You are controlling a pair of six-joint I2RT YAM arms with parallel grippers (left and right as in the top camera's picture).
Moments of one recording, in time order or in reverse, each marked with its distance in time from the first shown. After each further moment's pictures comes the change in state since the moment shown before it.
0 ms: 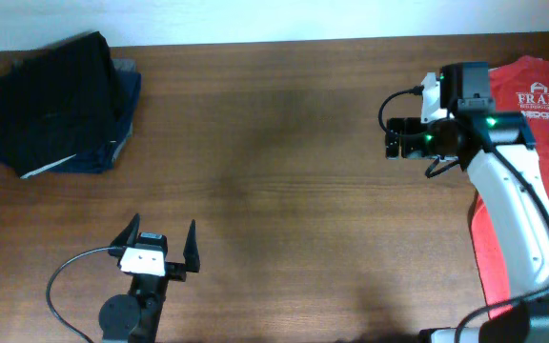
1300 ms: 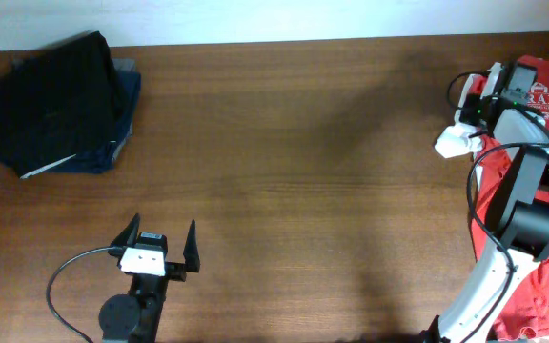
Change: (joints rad) left arm 0.000 0.001 0.000 0.000 0.000 0.000; right arm -0.392 0.715 0.200 0.706 0.077 -0.112
